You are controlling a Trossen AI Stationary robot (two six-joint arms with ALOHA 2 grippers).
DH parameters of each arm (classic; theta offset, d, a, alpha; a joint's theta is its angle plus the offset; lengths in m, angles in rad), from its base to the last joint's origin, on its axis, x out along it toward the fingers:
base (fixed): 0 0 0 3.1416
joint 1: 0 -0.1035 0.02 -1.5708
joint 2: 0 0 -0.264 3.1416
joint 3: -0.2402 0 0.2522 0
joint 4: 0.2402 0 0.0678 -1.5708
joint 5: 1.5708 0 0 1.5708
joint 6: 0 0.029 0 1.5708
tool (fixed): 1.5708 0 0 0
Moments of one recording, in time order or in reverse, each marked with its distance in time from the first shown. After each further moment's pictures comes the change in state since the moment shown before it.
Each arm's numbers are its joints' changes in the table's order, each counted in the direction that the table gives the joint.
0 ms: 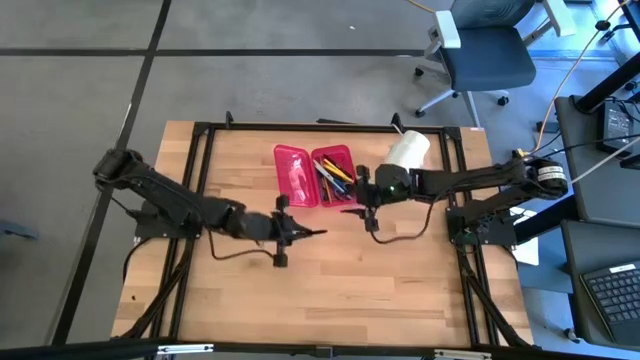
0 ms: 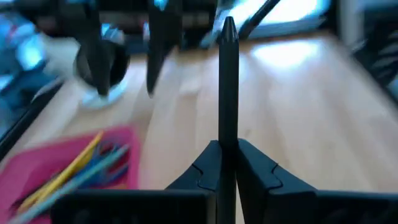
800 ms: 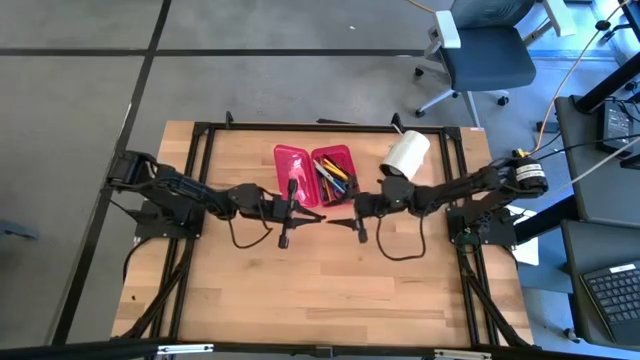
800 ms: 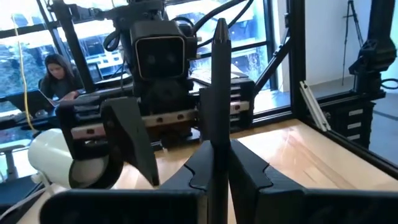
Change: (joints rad) left arm -0.261 -0.126 0.273 -0.906 0.423 0.244; right arm -0.064 -0.179 0.144 -0.748 -0.066 0.108
